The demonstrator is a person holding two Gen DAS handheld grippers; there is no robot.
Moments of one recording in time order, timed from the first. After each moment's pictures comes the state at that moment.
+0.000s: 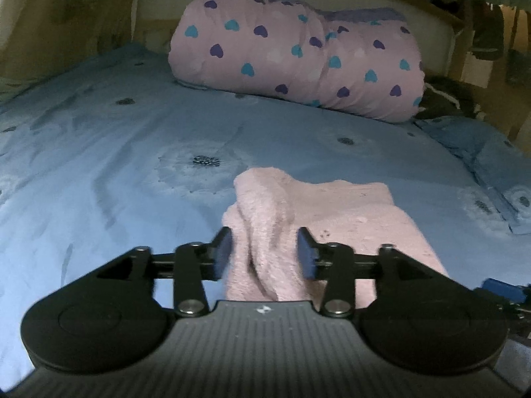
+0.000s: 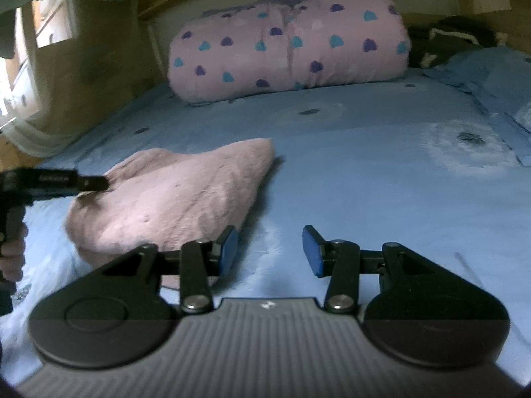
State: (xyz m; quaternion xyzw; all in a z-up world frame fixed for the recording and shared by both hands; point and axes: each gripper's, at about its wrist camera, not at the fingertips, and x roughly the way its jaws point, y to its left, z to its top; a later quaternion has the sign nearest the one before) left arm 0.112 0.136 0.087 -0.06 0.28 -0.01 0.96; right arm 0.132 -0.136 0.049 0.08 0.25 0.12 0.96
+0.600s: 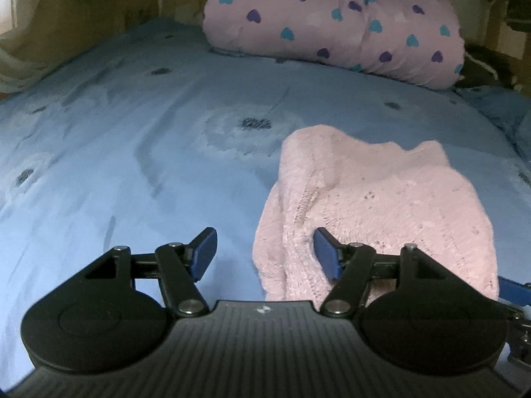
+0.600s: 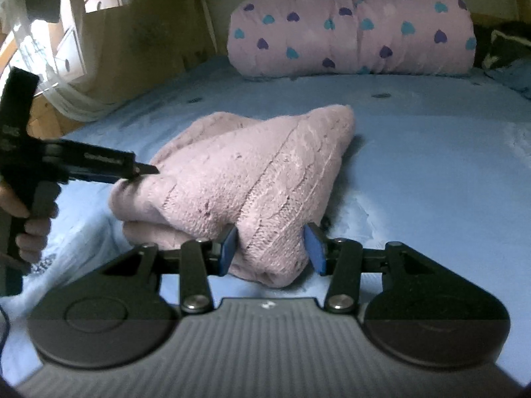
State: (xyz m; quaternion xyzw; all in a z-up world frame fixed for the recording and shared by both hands) left arm 0.116 0.162 0.067 -0.03 0.34 0.05 0.94; right arm 0.144 -0.074 0.032 0.05 0.27 0.21 0.94
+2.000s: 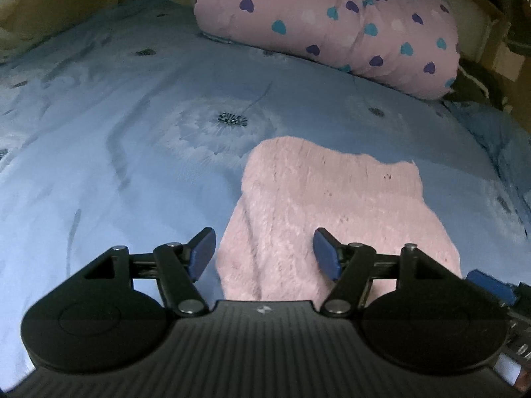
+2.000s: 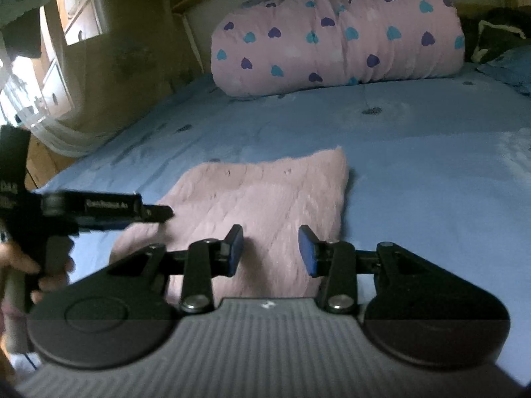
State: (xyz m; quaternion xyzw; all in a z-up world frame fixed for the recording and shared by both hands) left arm 0.137 0.155 0.074 -0.09 0.36 0.03 0.93; right arm 0.166 -0.085 0.070 0.09 0.27 0.19 0.94
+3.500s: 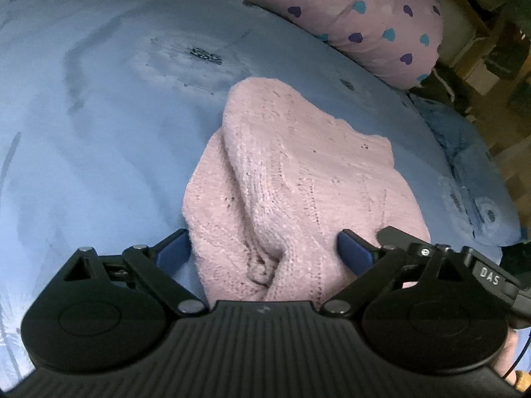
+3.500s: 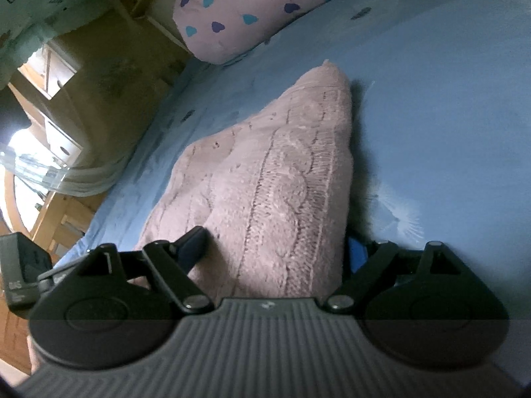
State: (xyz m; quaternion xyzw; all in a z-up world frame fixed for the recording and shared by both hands) left arm 0.151 0.179 0.030 -0.21 0.41 -0.07 0.88; right arm 0.232 -0.095 0.016 0.28 0.37 0.23 0.85
